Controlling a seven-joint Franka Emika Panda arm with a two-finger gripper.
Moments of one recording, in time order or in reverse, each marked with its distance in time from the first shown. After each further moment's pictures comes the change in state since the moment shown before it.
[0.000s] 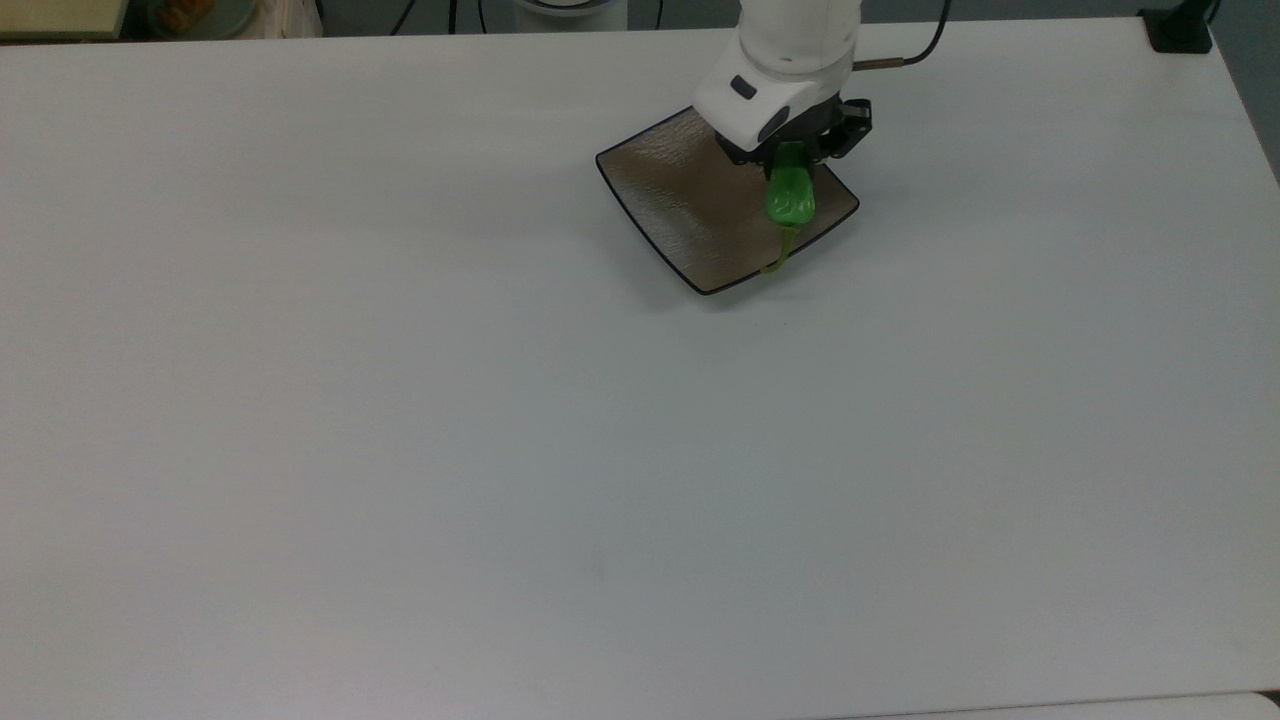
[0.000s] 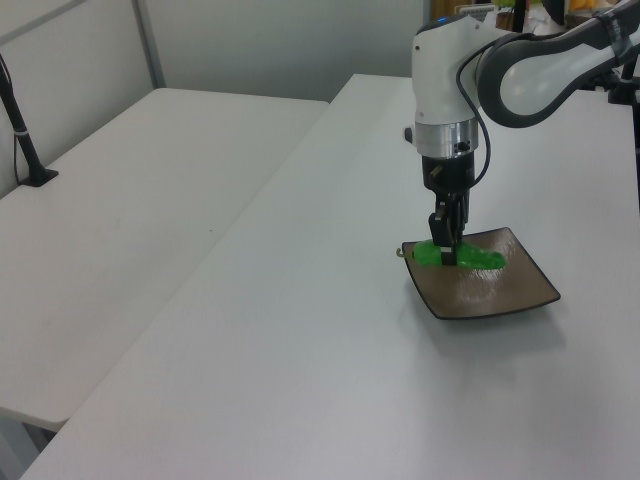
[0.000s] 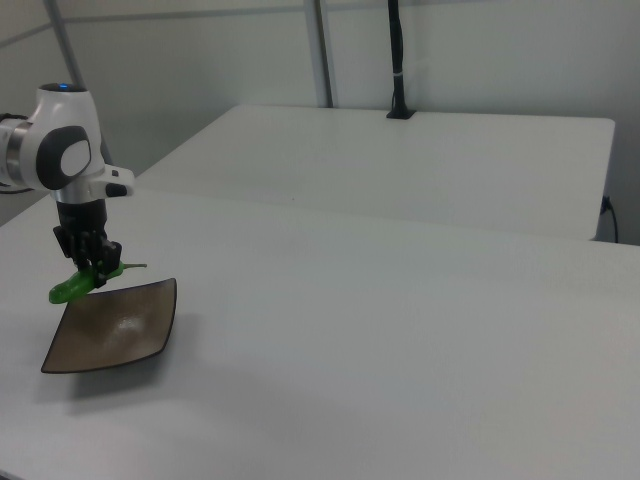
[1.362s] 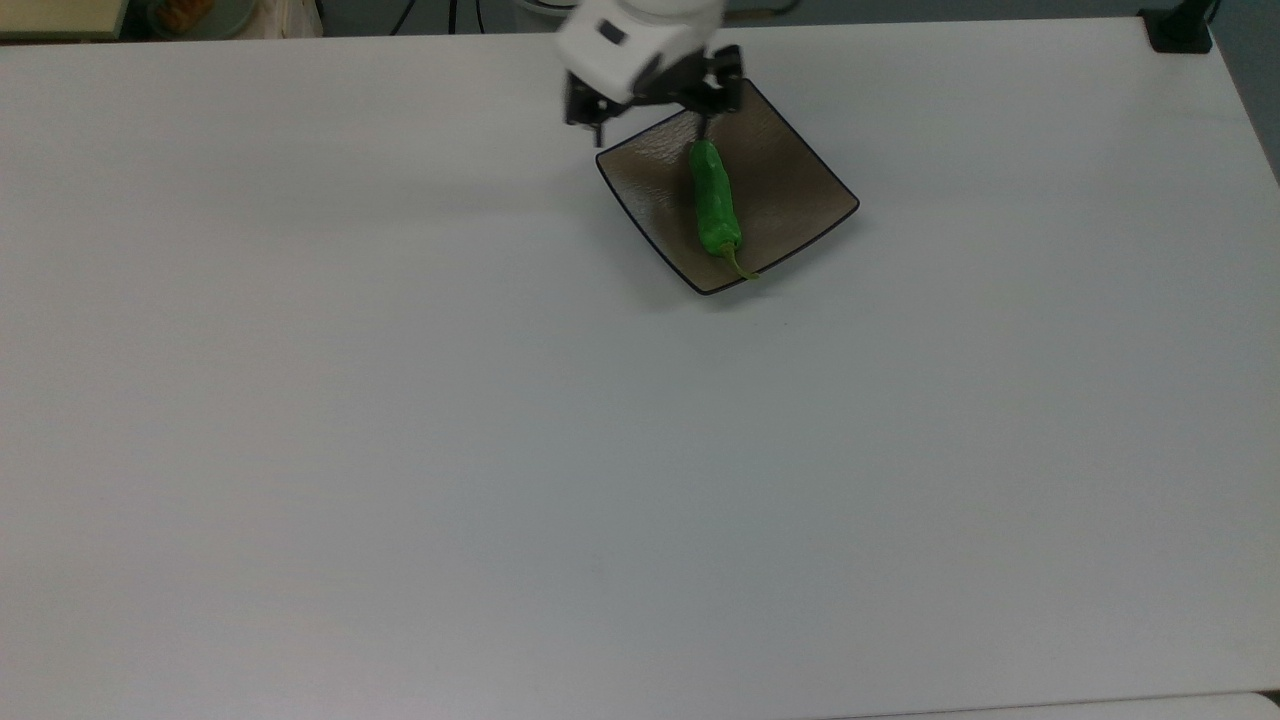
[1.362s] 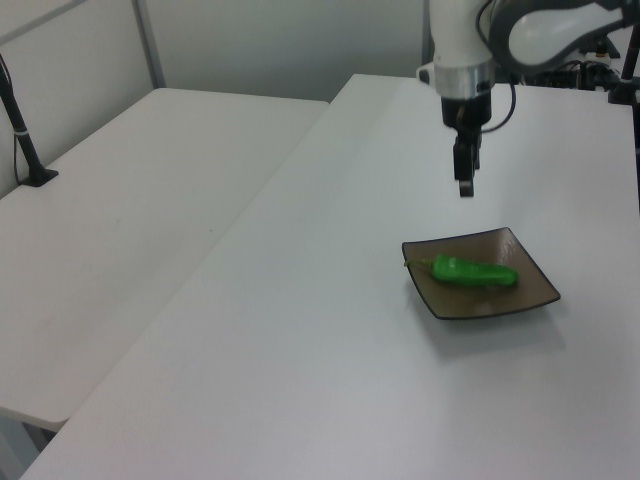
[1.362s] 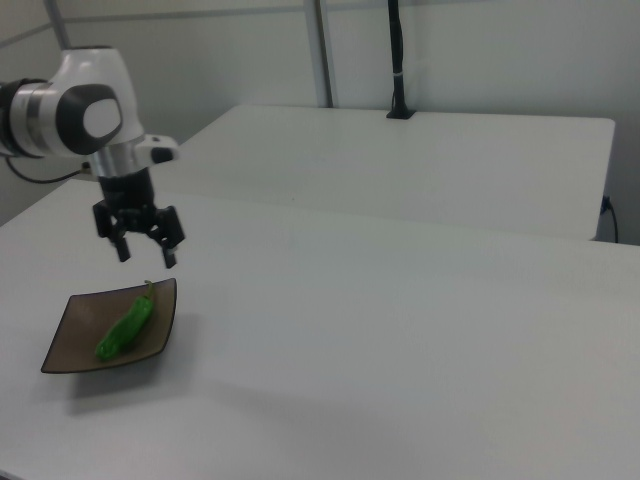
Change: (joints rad) arm -0.160 -0.119 -0.020 0.008 -0.174 -0.153 -0.237
